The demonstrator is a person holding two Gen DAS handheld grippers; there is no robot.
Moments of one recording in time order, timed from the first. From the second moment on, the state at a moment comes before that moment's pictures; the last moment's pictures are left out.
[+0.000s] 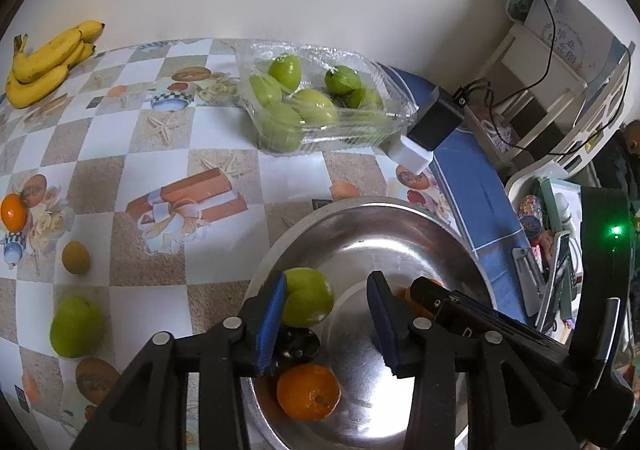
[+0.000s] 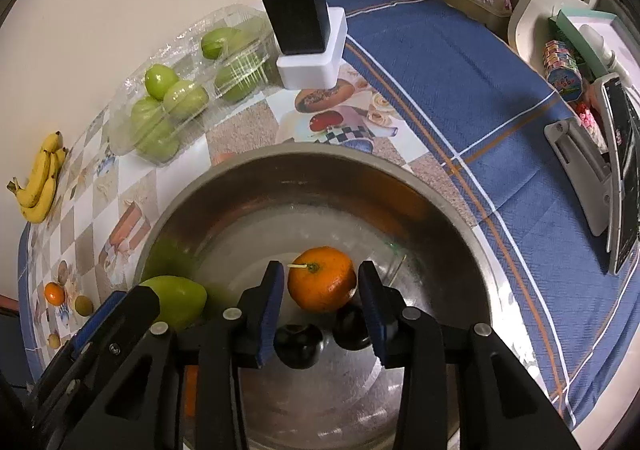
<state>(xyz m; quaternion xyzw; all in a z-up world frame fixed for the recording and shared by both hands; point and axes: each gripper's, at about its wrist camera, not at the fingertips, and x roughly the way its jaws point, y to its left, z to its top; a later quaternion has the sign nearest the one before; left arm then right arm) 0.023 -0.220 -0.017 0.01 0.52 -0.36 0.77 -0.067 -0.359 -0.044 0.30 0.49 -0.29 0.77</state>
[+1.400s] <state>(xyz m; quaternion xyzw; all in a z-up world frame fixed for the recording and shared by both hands) 0.067 -0.099 -0.009 0.00 0.58 -0.15 0.80 -0.065 -0.331 -0.030 0.27 0.52 -0.24 0.77</state>
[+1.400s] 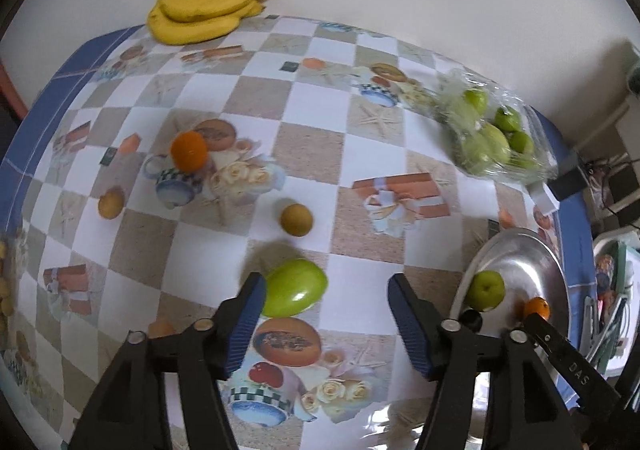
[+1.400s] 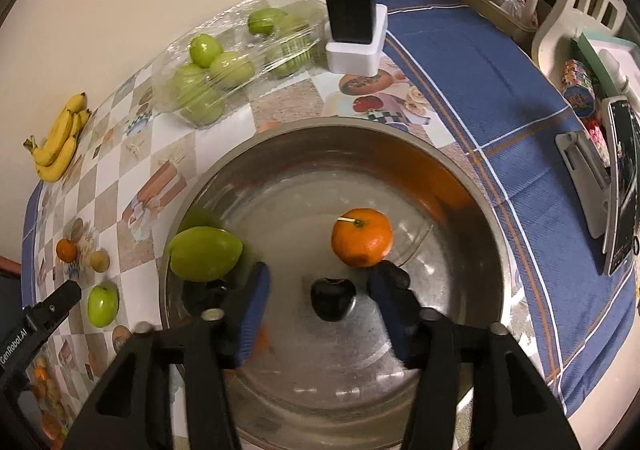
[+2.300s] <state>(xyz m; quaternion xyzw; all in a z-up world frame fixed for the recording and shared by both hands) 0.078 -0.079 -0.028 -0.01 0.59 -0.12 0.80 -0.062 -0.327 -0.036 0.27 0.52 -0.22 0.78</state>
